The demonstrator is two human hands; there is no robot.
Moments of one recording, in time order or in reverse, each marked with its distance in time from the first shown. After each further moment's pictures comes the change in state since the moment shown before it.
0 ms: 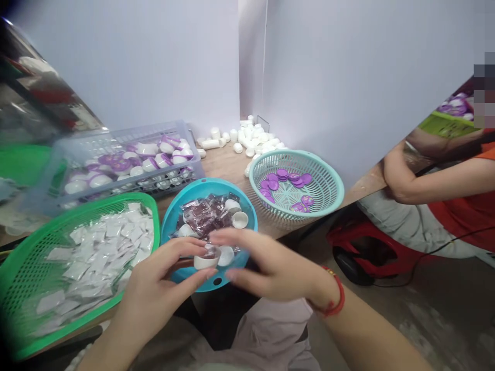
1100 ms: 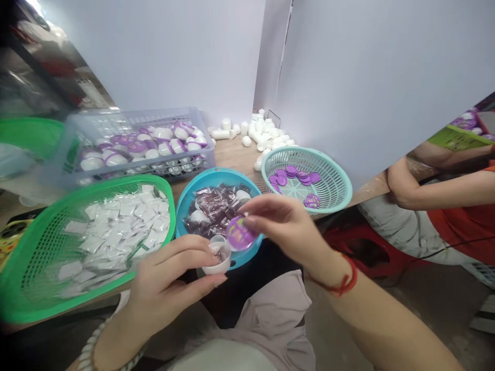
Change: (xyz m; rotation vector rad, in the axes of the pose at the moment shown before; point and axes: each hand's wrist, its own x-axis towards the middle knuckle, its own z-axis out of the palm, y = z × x) left_hand -0.018 0.005 -0.018 -0.087 0.011 0.338; right_hand 0.027 -0.015 0.002 0.375 0.428 0.375
